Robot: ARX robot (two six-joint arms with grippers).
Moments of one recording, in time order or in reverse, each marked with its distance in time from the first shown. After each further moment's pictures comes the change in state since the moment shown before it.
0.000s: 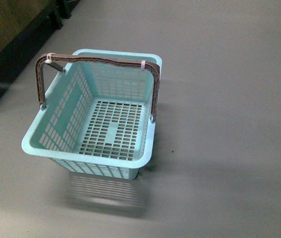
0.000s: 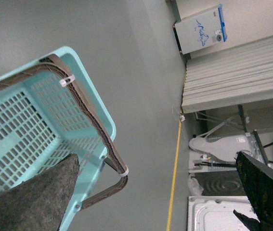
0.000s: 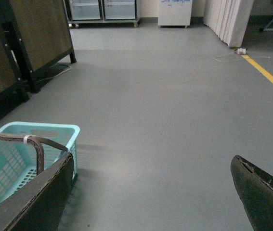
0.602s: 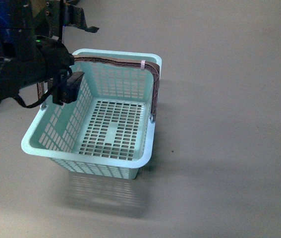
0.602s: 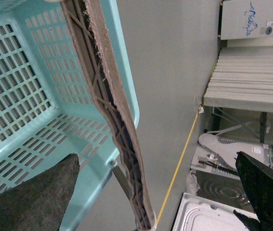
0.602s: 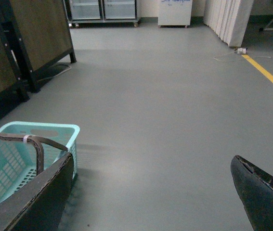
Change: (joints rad) left arm -0.145 0.787 0.651 -0.043 -0.058 -0.244; right arm 0.000 0.000 0.000 0.000 0.000 0.000
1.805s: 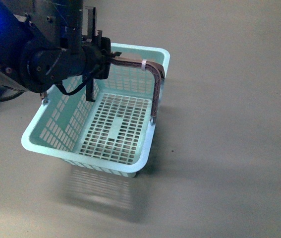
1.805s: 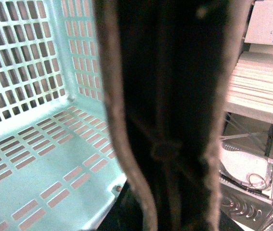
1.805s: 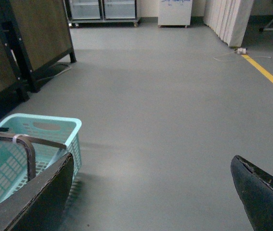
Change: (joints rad) left arm -0.069 0.101 0.238 -0.226 -0.018 -0.157; right arm 0.000 0.000 0.000 0.000 0.000 0.000
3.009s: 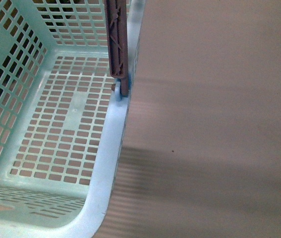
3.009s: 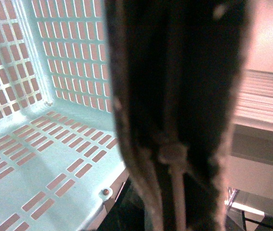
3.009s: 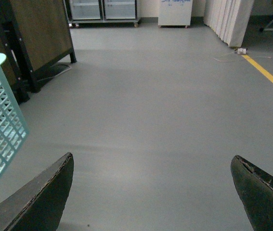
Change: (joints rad) left arm -0.024 -1.135 -0.588 -0.313 -0.083 -0.044; right arm 0.000 0.000 0.000 0.000 0.000 0.000
